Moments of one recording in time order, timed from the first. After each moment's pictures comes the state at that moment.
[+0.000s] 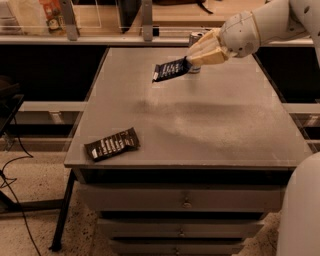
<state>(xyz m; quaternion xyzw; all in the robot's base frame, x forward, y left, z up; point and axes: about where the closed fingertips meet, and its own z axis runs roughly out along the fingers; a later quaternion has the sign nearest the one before) 0.653 -0.105 0.954 -0.68 0.52 0.26 0.44</state>
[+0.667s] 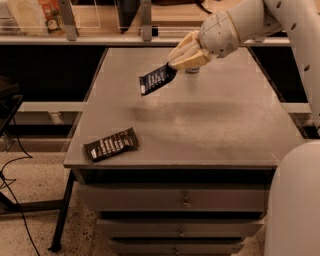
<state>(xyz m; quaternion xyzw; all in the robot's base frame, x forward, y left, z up) 0.640 -0.054 0.950 -0.74 0.46 0.26 0.42</state>
